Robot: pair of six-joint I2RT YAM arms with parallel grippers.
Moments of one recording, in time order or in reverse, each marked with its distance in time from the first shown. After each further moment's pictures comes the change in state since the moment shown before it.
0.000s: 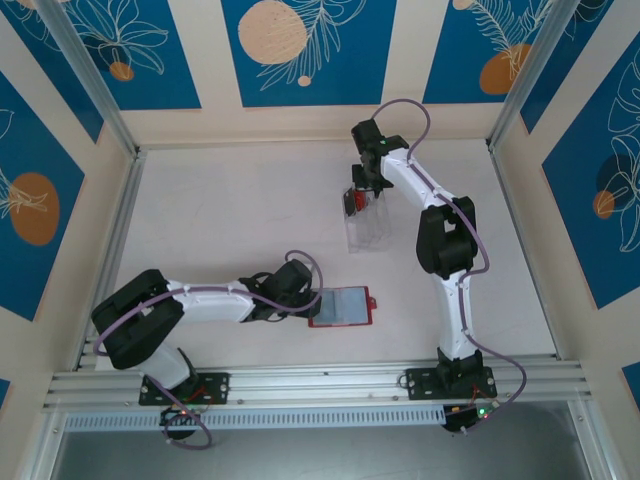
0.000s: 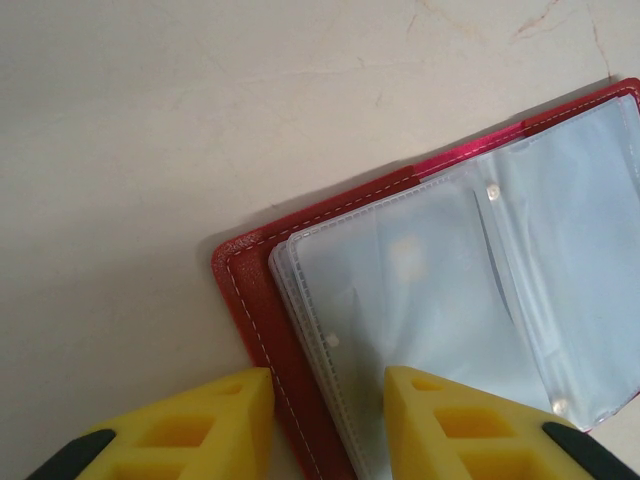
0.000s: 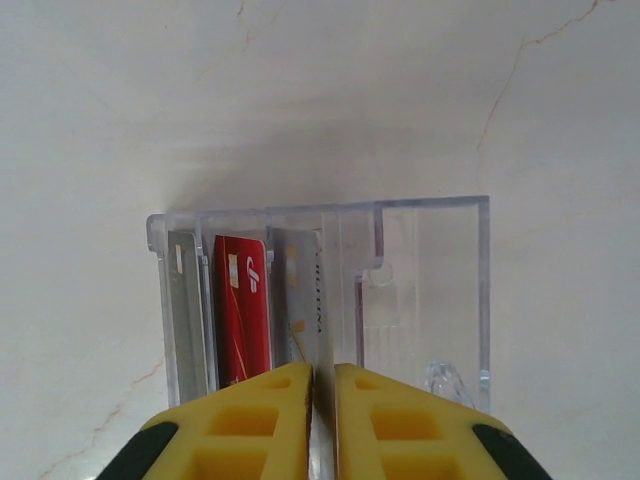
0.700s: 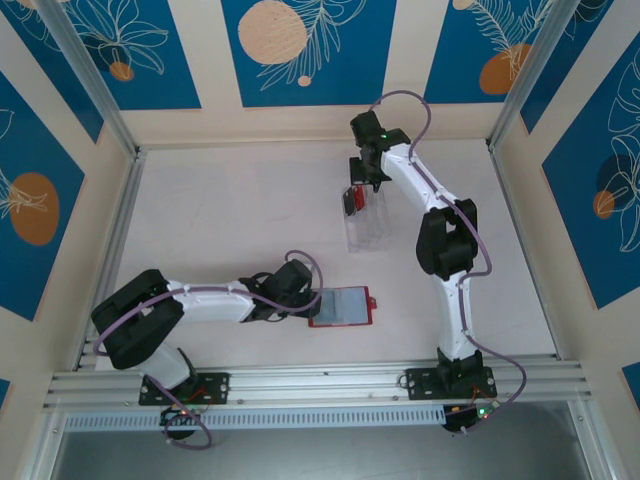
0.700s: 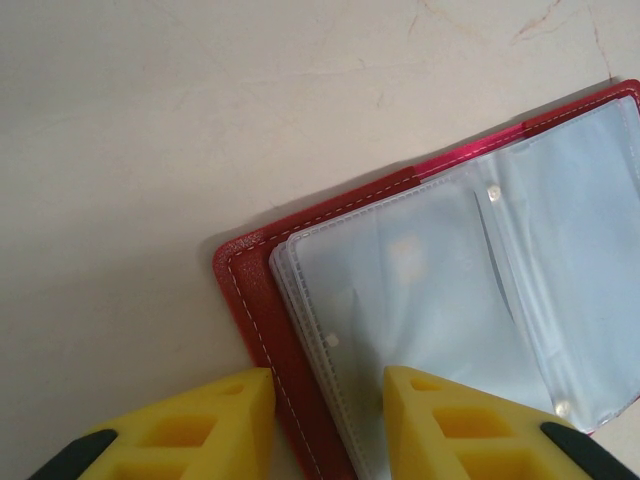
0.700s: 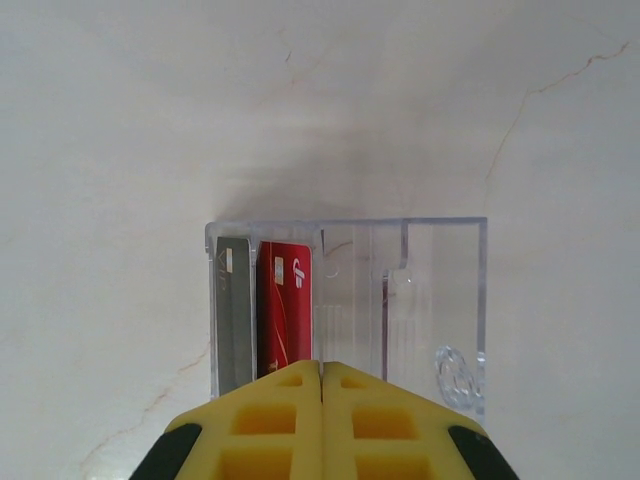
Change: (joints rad) left arm 0.000 0.000 0.000 0.000 -0.003 0.000; right arm 0.006 -0.015 0.081 -0.046 -0.023 -0.023
